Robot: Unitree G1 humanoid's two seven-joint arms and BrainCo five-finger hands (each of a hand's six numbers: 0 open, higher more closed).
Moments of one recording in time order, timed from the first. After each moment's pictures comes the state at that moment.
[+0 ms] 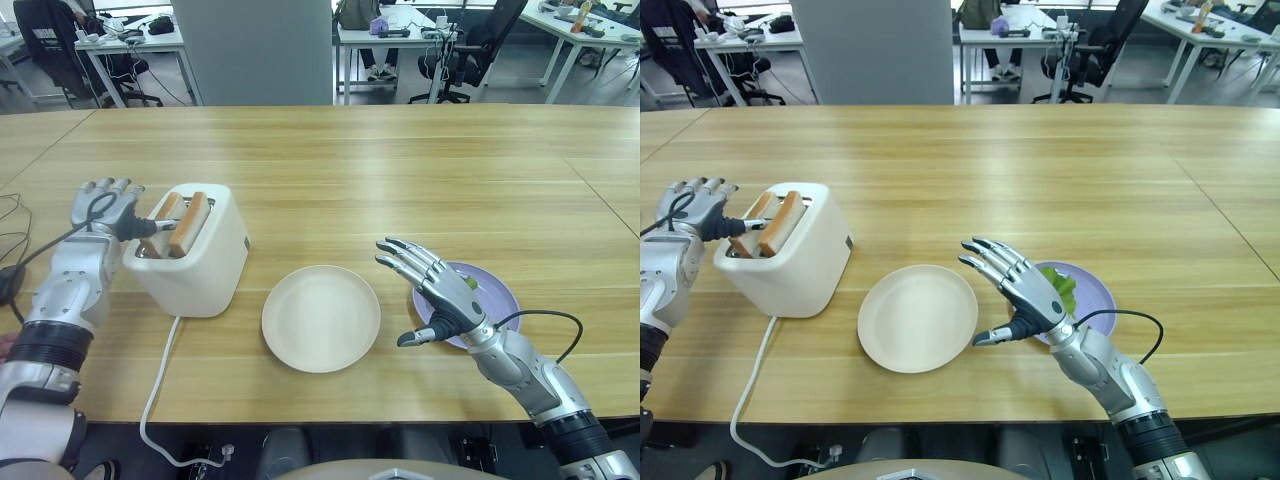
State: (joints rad) left arm -0.45 0.97 -0.20 0.43 0.95 0.14 -0.10; right arm -0.05 -0.49 0.20 0.04 -0.75 -0.79 -0.27
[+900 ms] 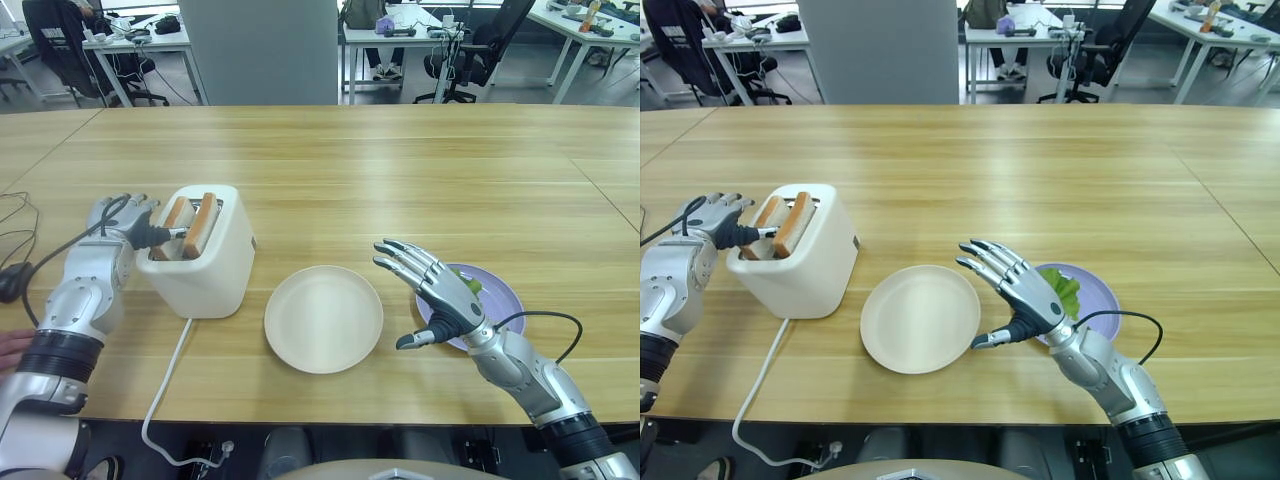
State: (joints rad) left arm -0.38 0.92 -0.14 0.30 0.88 0.19 -0.26; right arm -0.04 -0.49 0.20 0.02 -0.75 -0.78 -0.26
